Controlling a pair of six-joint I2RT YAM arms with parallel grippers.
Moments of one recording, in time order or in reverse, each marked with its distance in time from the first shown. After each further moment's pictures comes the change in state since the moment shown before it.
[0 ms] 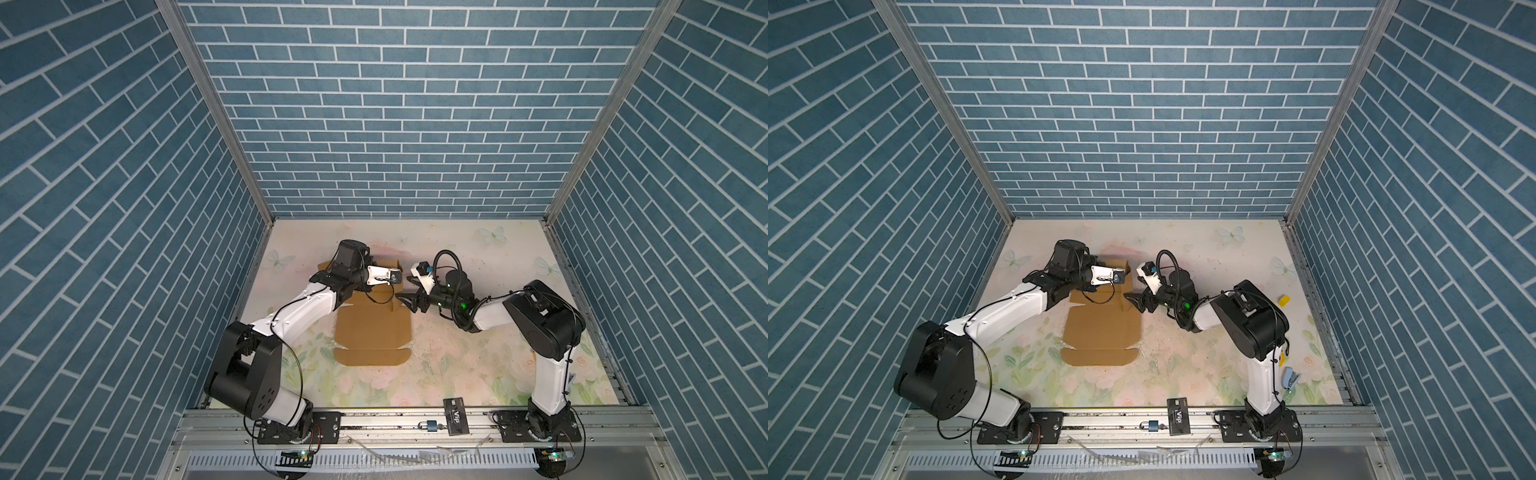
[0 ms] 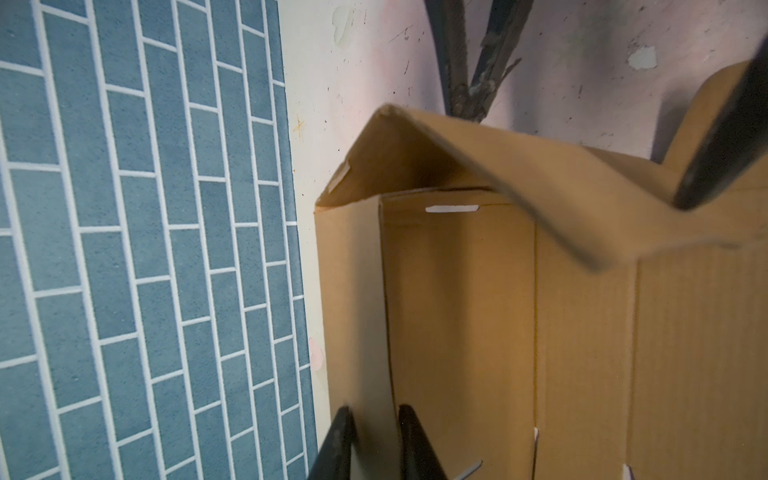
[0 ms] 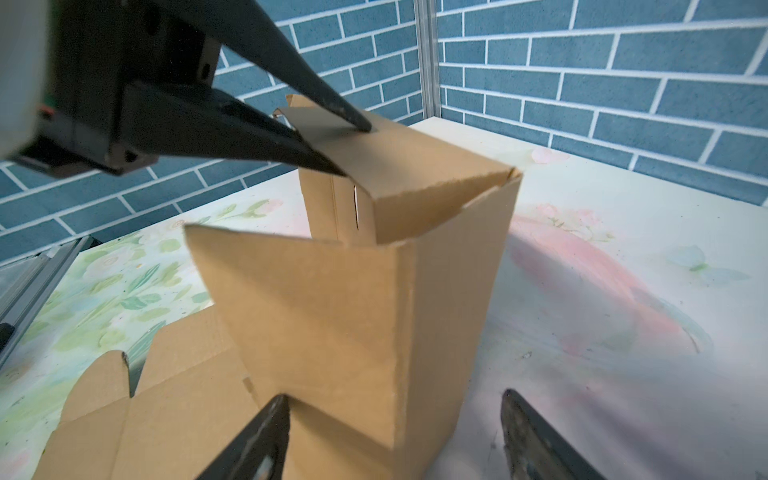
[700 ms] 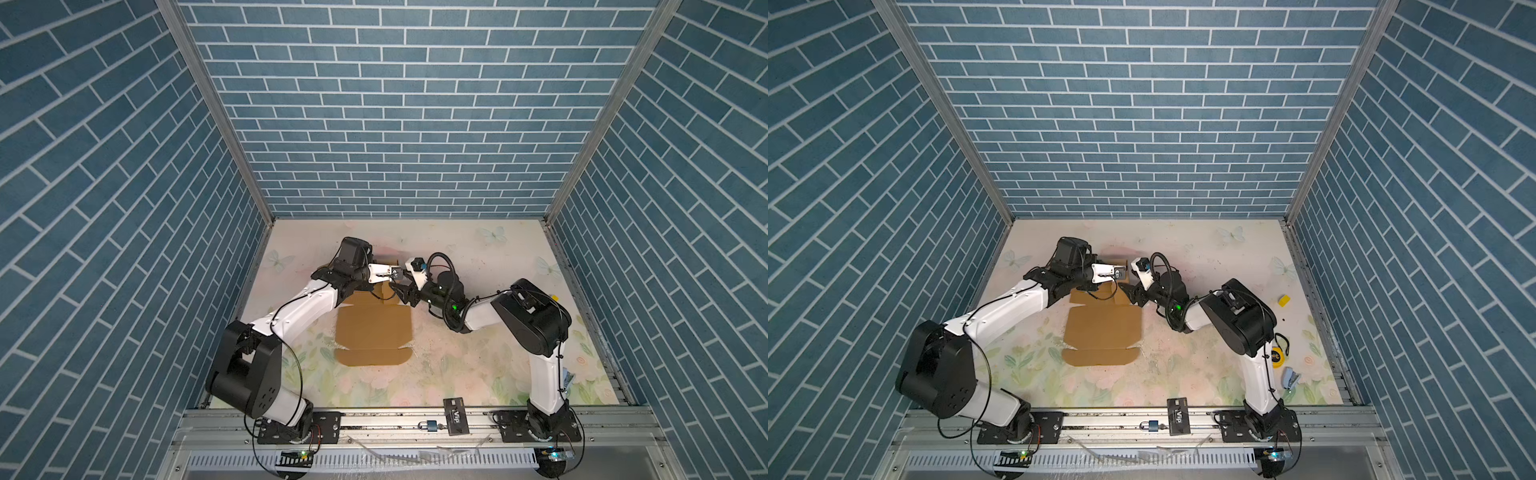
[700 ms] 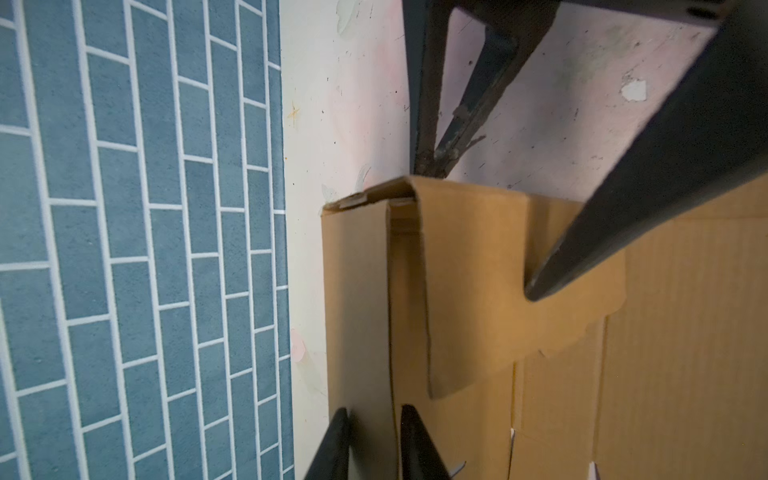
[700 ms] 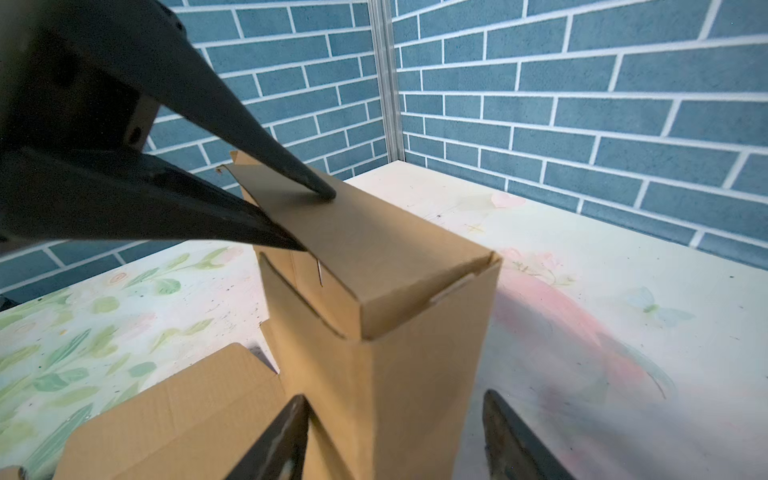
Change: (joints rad) left arm -0.013 0.010 0.052 -0.082 -0.019 -0.098; right arm 0.071 0.069 0.040 0.142 0.216 0.037
